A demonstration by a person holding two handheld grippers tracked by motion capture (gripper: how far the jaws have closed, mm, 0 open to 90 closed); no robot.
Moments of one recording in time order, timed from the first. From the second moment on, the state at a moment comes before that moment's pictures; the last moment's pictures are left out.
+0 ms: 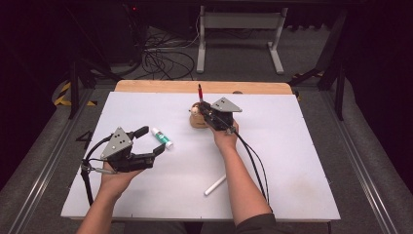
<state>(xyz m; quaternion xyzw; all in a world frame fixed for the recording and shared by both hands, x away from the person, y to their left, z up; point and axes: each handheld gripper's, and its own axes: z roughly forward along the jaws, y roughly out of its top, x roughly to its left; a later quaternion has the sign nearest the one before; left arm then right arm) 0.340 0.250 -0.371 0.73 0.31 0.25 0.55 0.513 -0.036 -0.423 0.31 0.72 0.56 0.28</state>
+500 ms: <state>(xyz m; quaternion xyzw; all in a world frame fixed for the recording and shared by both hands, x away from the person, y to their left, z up) 0.340 0.250 -0.370 0.73 0.31 0.25 0.55 0.514 -0.038 -0.429 0.32 0.72 0.55 0.28</state>
